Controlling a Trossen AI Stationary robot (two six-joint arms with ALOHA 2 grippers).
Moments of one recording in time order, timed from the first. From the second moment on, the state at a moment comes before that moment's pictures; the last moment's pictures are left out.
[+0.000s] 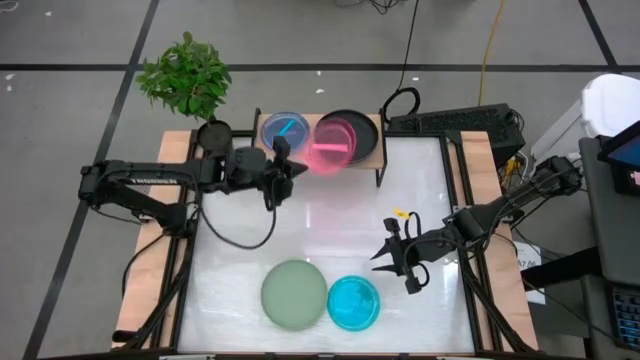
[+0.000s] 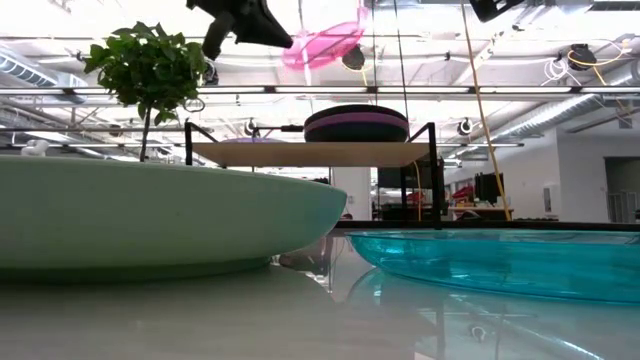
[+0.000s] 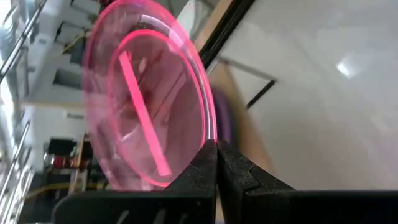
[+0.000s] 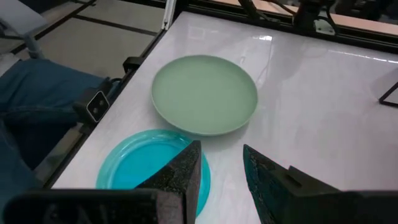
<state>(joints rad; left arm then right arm) 0.09 1.27 1.08 -0.21 -0.27 1.07 0.48 1.12 0.81 -0.24 0.18 0.09</state>
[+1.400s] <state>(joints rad) 0.46 1.27 1.08 -0.59 -0.27 0.69 0.53 1.12 0.81 -0.23 0.18 0.09</state>
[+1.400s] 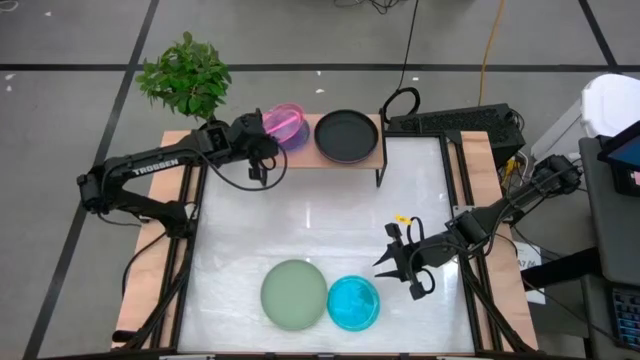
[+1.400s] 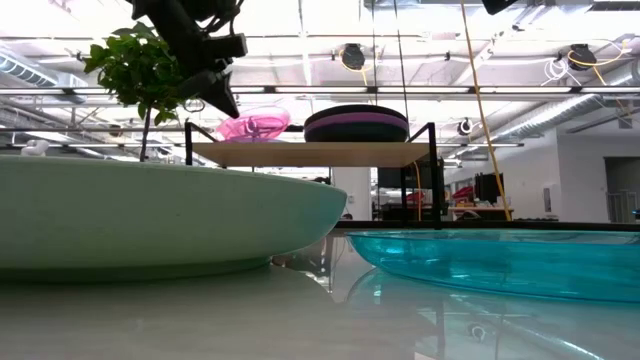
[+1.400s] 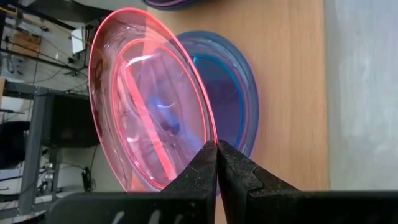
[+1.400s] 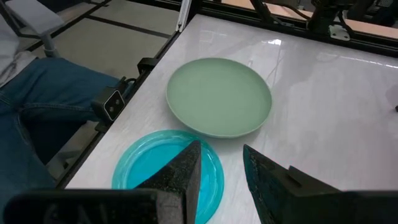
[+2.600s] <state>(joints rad) 0.46 1.27 1.08 -0.58 -0.18 0.67 0.53 1.12 0.81 -0.22 0.18 0.09</state>
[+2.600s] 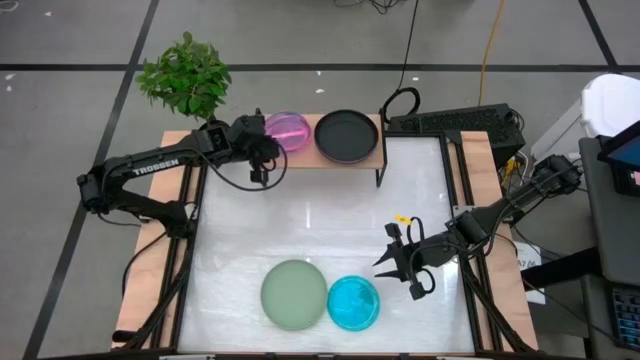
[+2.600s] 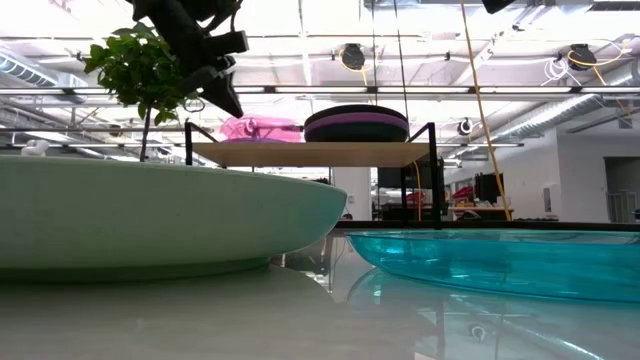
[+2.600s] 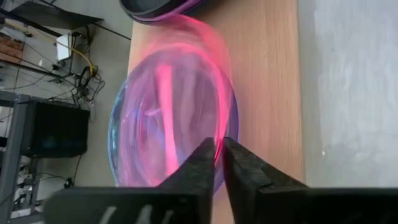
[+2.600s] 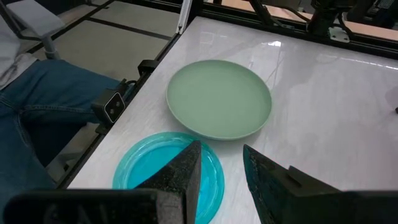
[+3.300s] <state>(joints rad) 0.24 1.27 1.08 -0.68 -0.20 0.42 0.53 1.12 0.81 -0.22 0.18 0.09</state>
